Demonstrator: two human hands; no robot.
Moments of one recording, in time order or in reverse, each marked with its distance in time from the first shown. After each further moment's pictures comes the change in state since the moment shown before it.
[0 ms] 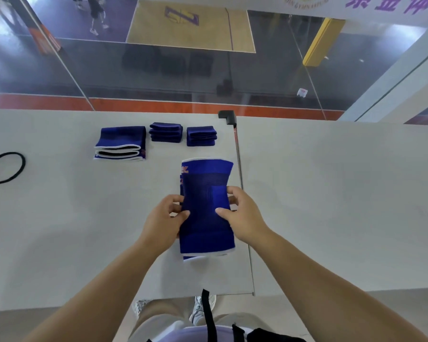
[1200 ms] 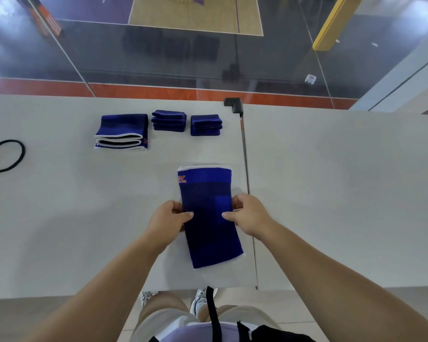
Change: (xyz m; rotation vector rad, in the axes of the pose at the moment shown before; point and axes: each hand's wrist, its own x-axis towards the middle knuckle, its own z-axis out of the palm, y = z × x) left_hand 0.009 -0.015 0.003 0.031 0.005 -0.230; right_hand 0.022 0.031 -0.001 -0.133 -0.115 0.209
